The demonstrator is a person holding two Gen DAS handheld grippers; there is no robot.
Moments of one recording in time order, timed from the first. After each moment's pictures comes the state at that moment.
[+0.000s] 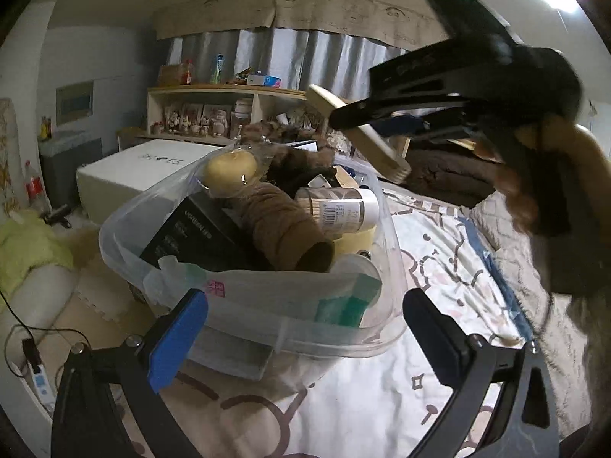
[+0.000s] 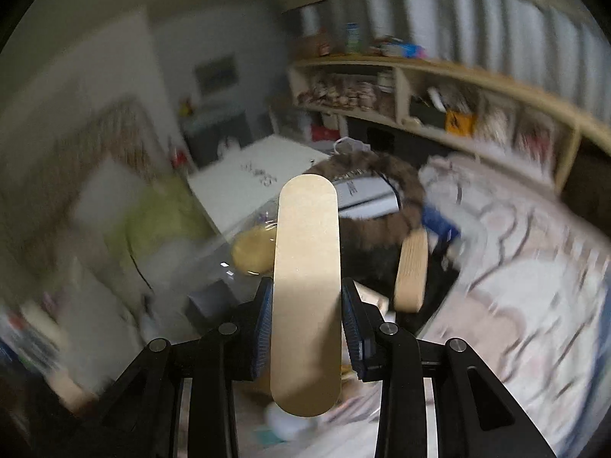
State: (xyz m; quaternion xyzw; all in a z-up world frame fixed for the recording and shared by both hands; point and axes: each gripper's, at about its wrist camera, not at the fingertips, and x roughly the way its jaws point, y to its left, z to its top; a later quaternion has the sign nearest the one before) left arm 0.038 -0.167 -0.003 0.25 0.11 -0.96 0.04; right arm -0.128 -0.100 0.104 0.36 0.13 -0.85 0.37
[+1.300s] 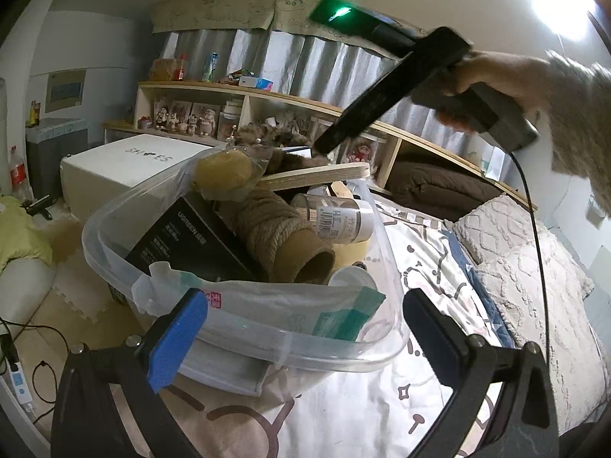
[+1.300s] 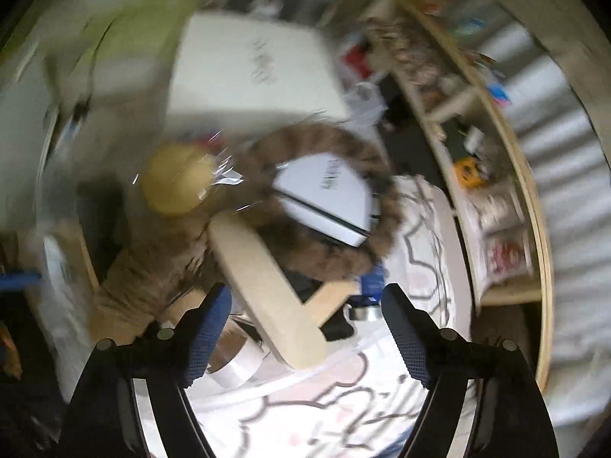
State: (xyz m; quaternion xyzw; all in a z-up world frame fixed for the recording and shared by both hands) left arm 0.034 -0.180 -0.006 0.24 0.14 -0.96 0.01; right arm -0.183 -0.157 0.108 0.38 0.45 -0.74 0.32
